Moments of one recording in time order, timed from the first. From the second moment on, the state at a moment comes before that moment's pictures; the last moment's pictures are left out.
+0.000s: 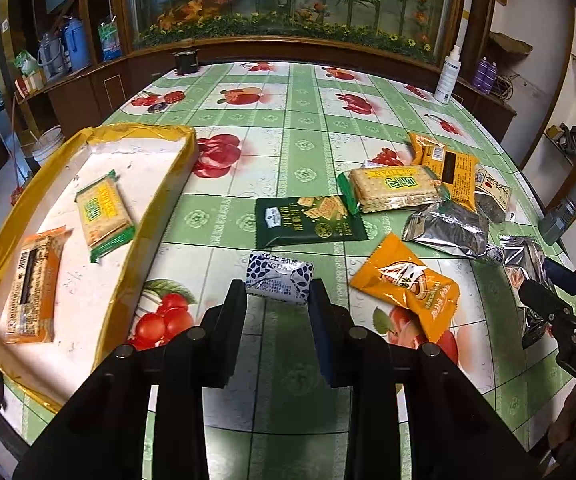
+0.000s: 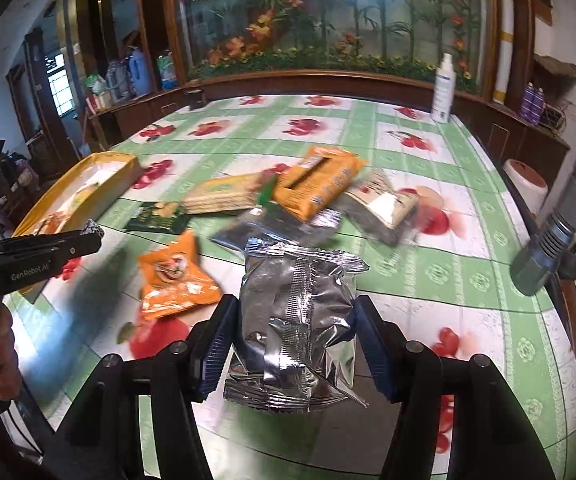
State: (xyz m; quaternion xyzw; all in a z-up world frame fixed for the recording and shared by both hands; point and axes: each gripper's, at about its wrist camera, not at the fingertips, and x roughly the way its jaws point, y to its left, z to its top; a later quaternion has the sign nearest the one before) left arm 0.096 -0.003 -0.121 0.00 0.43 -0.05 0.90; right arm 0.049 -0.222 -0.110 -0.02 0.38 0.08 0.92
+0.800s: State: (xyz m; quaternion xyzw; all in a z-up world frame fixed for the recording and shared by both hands) left arm 0.067 0.095 -0.095 -0.02 0.39 0.06 0.92; right arm 0.073 -0.063 -0.082 -0.06 0.36 0.24 0.90
